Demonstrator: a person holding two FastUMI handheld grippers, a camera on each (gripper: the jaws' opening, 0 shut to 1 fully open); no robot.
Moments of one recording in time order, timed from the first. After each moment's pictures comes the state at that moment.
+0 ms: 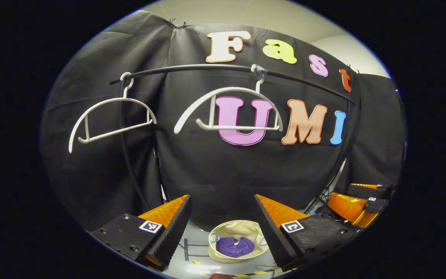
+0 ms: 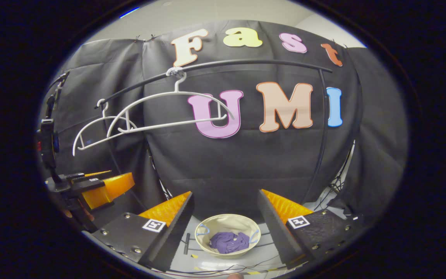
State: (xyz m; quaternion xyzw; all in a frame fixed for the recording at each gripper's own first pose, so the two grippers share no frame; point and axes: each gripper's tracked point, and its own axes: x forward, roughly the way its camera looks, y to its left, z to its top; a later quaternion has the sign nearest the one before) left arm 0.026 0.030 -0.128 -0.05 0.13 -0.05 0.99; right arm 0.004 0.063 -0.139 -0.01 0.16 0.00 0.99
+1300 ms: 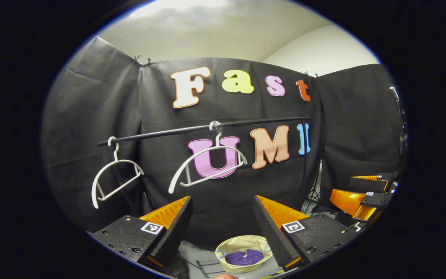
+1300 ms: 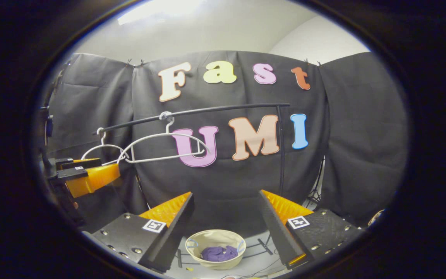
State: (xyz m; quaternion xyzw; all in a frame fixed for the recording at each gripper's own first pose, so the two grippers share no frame) left arm -0.047 -0.012 -0.025 0.02 0.01 -0.15 0.99; right arm -0.094 0.011 -0.059 0.00 0.04 -0.09 1.00
